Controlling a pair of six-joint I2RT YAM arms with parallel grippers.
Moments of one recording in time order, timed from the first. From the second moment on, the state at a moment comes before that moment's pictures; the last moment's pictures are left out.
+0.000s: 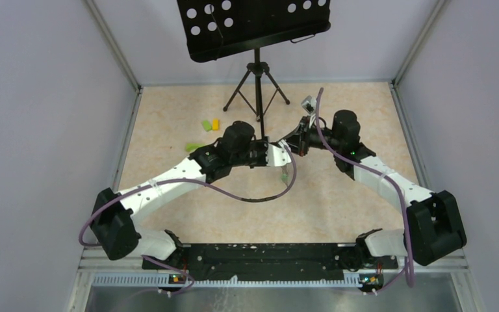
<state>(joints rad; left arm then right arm) -0.84 1.37 1.11 -0.24 0.23 0.79 0.40 1.31 0.83 0.34 -0.85 0.34</state>
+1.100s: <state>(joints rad) -0.70 1.34 1.13 -0.25 0.37 0.65 0.38 1.31 0.82 0.37 -0.93 0.21</state>
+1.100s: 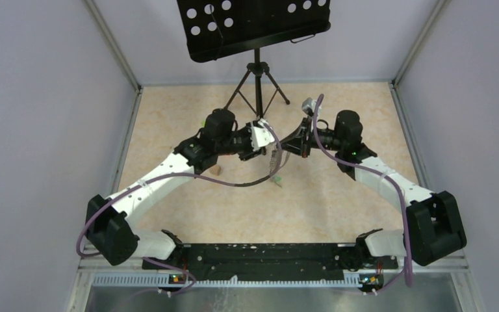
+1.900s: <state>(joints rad) -0.58 1.42 1.10 -0.10 1.04 0.44 0.38 1.31 0.80 0.44 -1.13 0.16</state>
